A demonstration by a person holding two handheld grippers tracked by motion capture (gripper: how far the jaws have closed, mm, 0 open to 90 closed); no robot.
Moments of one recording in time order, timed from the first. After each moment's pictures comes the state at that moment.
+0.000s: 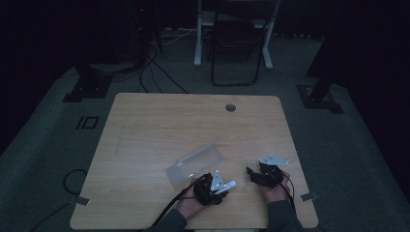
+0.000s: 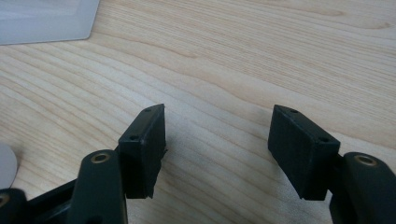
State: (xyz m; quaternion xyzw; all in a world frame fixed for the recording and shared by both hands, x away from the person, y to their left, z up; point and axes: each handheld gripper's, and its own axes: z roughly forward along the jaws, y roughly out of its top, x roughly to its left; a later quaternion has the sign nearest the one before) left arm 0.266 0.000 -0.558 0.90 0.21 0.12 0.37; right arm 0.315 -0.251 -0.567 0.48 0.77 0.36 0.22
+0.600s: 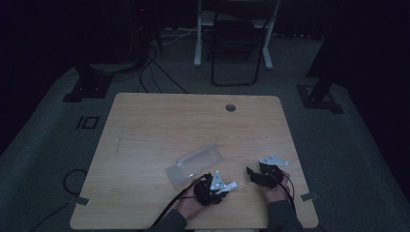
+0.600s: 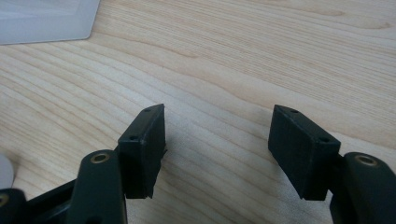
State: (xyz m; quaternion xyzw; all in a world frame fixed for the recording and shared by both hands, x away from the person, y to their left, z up) left arm 0.267 0.000 -0.558 0.90 0.21 0.10 0.37; right arm 0.315 -0.251 -0.567 0.48 0.77 0.36 0.22
